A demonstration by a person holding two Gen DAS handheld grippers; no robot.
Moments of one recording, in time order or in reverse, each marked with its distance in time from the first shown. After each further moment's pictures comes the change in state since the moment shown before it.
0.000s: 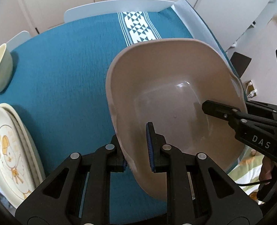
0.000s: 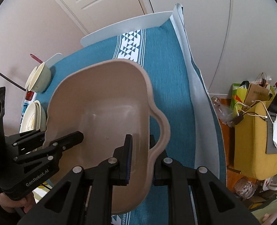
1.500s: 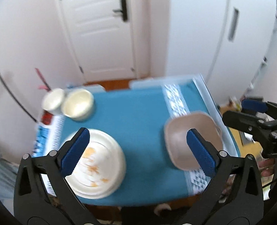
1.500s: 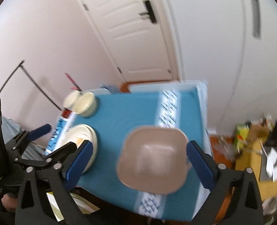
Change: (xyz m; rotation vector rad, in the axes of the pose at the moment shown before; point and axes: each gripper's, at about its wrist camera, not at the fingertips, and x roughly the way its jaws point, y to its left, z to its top) left arm -0.210 0.033 -0.020 -0.093 -0.414 0.265; right arm -0.150 0.099 0.022 -0.192 -0.289 0.111
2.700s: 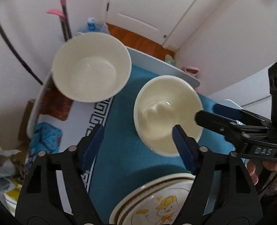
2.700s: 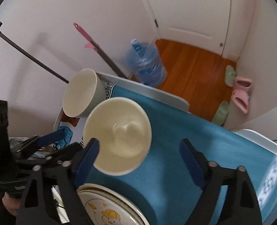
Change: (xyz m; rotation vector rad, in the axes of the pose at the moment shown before) left arm 0.247 0.283 0.017 -0.450 0.399 -0.144; right arm 0.361 0.160 0.120 -0.144 0.492 0.121
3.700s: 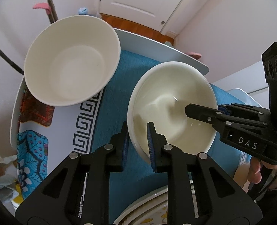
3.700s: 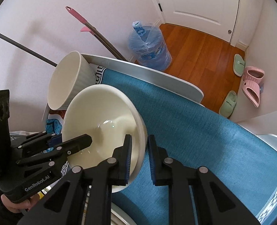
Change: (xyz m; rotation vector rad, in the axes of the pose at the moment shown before) left arm 0.038 -0.014 0.007 0.048 0.090 0.026; right arm 0.038 -0.011 0.003 -0.004 0.088 0.030
